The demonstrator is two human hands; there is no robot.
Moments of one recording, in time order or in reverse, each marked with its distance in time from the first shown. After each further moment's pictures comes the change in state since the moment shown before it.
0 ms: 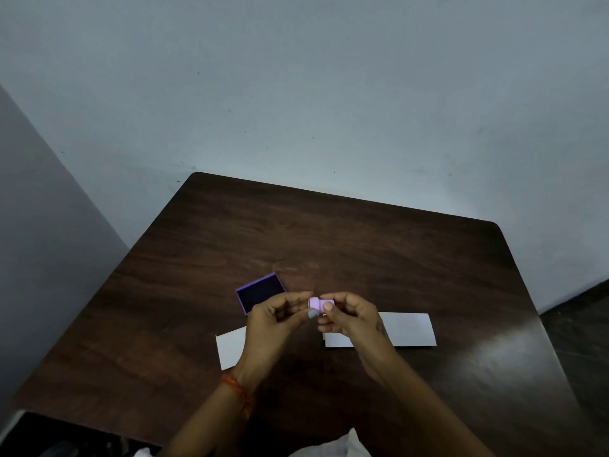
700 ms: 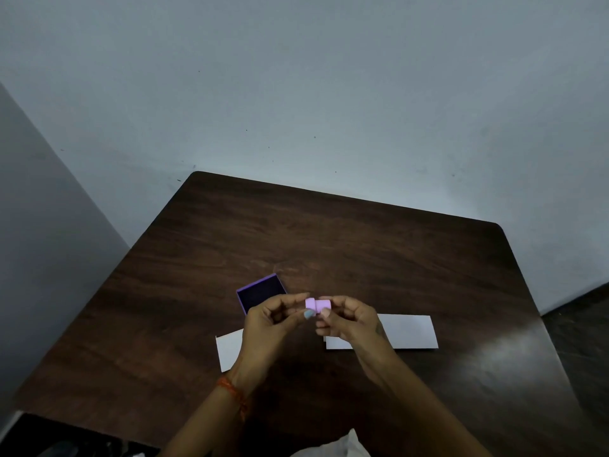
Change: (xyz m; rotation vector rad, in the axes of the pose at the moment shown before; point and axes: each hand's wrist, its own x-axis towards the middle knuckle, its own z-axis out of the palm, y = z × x) left_hand 0.001 -0.002 -0.005 -0.060 -0.001 -0.023; right_hand 0.005 0.005 0.001 0.044 -0.023 0.047
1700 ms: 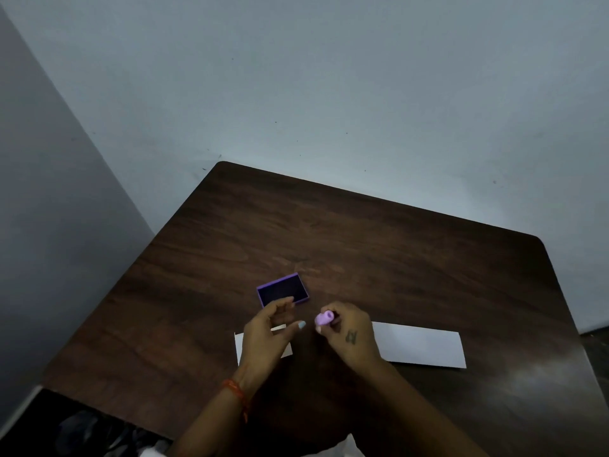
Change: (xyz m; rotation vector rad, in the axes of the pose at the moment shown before) left_hand 0.010 -0.037 -0.038 0.304 0.182 -0.148; right_hand 0.054 0.050 0.030 -0.680 0.129 -0.123
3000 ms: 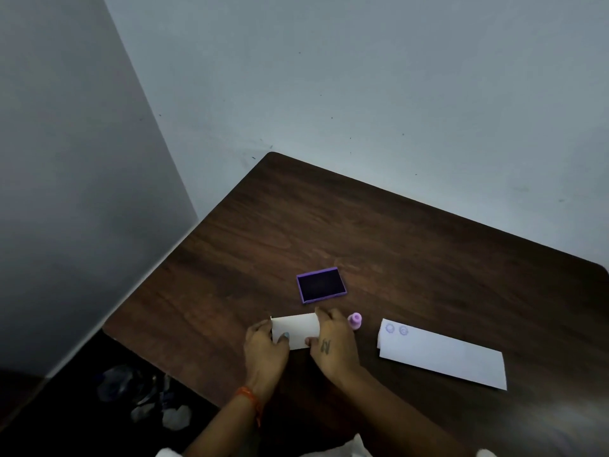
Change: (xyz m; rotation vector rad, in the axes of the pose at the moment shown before) left_hand -0.030 -0.033 -0.031 0.235 0.275 -0.405; right_hand -0.022 -0.034 0.069 -0.401 -0.182 -0.137
